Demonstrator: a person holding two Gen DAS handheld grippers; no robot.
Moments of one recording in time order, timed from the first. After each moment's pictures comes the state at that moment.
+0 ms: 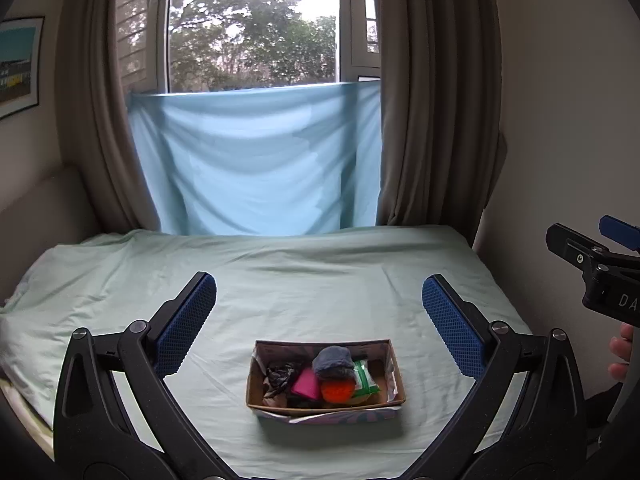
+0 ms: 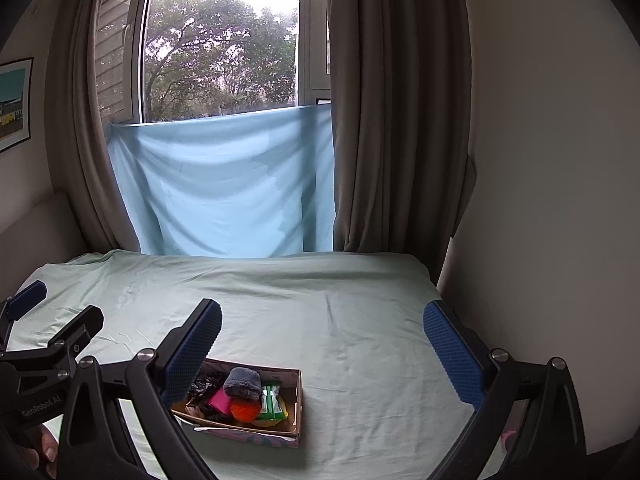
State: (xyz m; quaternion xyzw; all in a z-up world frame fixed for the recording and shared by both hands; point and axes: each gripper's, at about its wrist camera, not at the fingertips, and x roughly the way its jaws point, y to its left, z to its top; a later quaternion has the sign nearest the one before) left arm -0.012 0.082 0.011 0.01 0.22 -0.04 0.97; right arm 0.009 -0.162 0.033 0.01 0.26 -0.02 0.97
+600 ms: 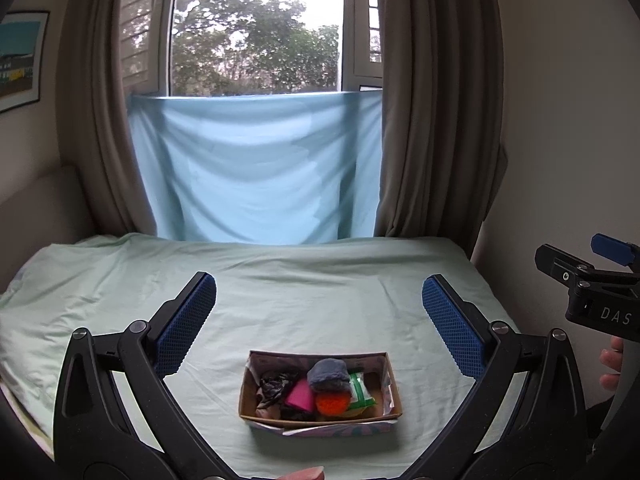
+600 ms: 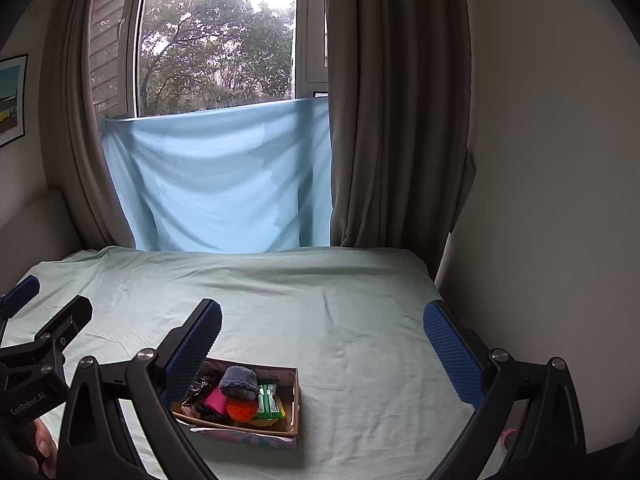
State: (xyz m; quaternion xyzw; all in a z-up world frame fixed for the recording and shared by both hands) left arm -0.002 0.084 0.006 0.00 0.20 -0.05 0.98; right arm 0.024 -0.163 0.028 0.01 0.27 -0.02 0.96
